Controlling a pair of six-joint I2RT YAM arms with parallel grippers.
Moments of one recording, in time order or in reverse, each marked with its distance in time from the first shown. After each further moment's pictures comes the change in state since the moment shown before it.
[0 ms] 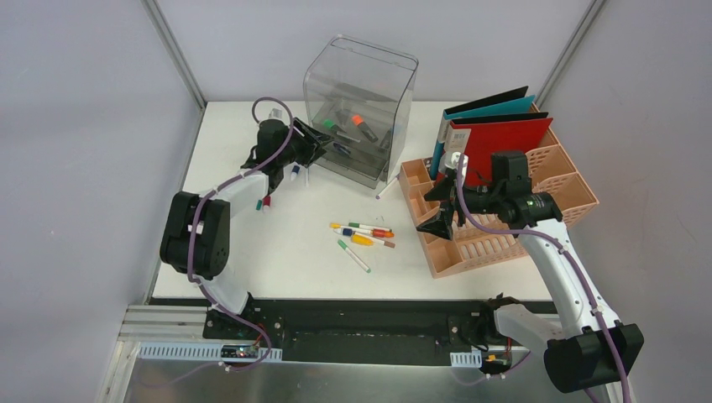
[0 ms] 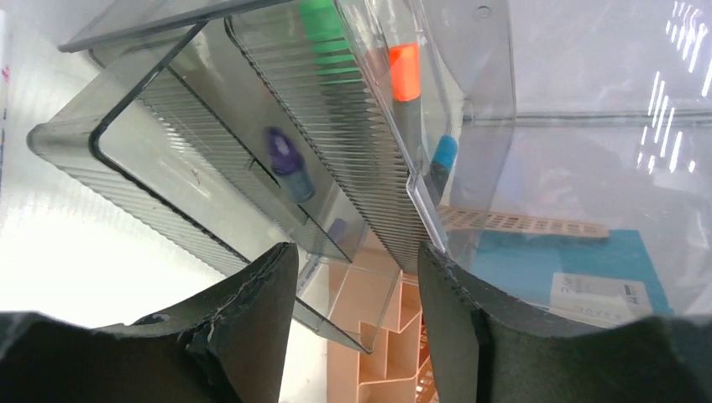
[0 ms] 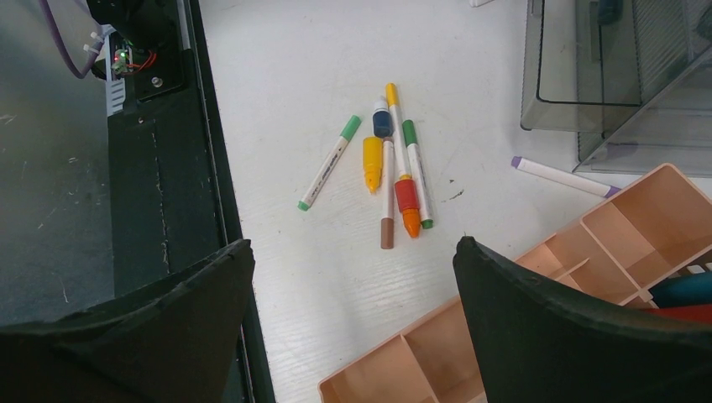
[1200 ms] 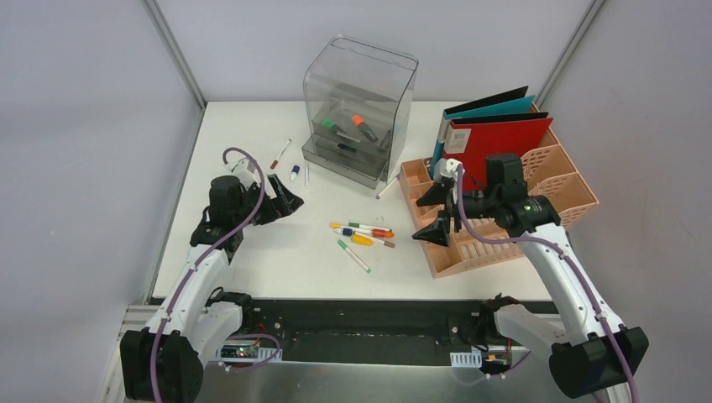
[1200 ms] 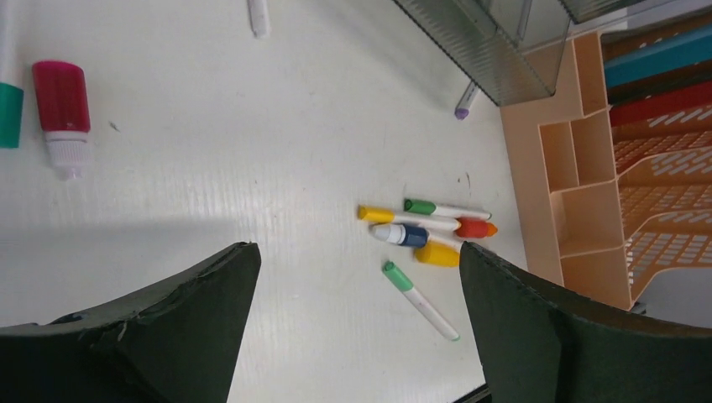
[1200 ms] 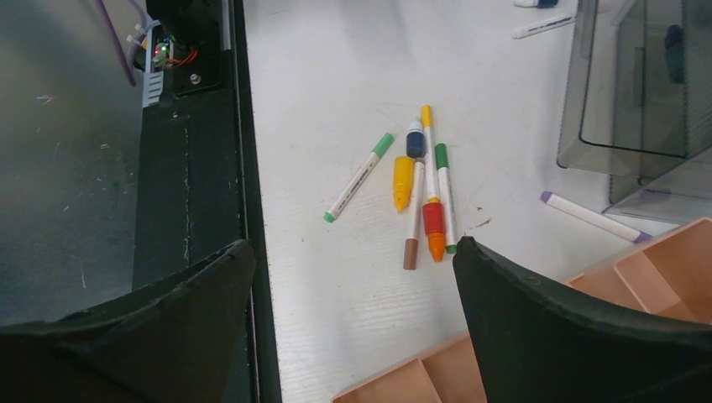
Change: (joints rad) left arm 0.158 -0.790 -0.446 -0.499 0.083 0.586; right arm 0.050 -0.027 -0.002 -0.001 -0.043 -0.015
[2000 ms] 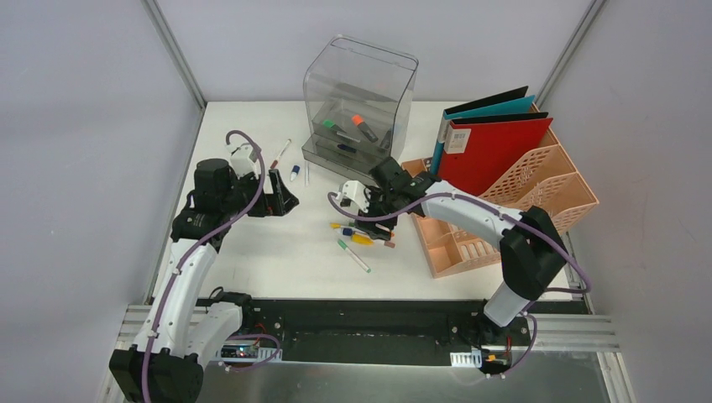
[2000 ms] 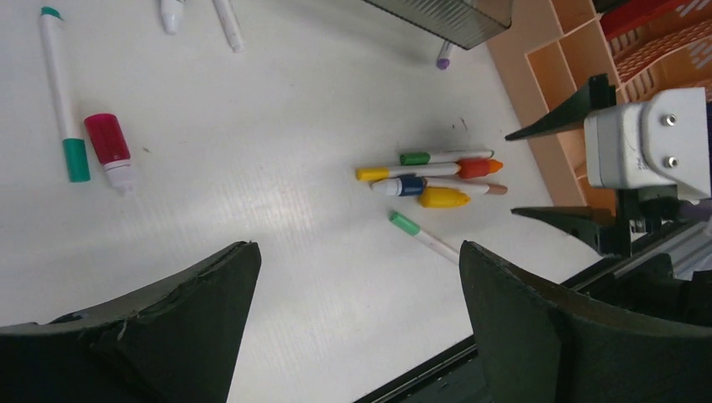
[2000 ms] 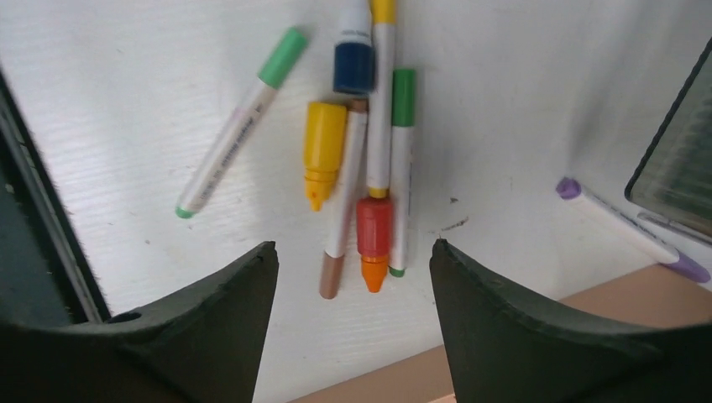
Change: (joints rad) left arm 0.000 -0.019 0.282 -0.362 0.086 0.271; right arm 0.529 0.619 0.222 0.078 0.721 -0.007
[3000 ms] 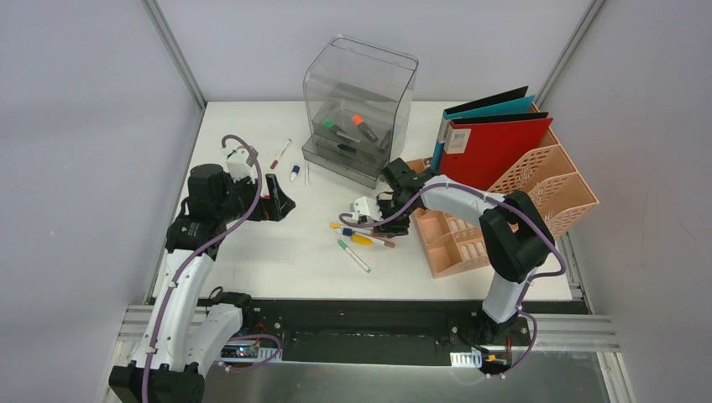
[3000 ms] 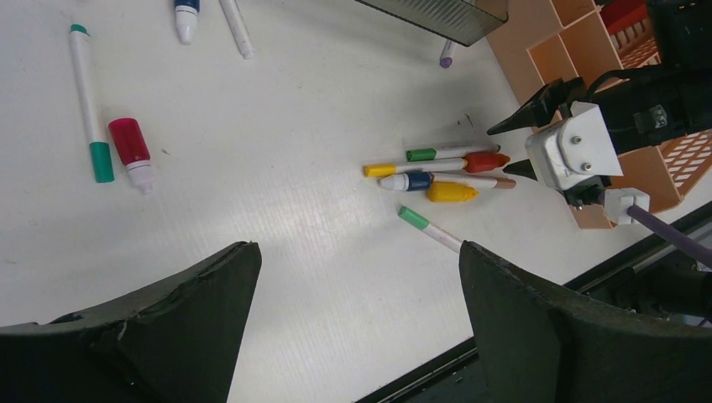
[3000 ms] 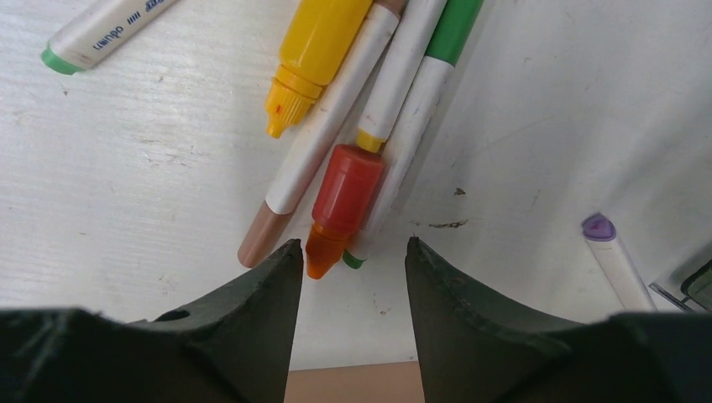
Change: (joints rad) left arm 0.013 -0.067 -0.001 -0.059 -0.018 0.068; right arm -0.134 0.153 -0.036 -0.034 -0.090 -0.538
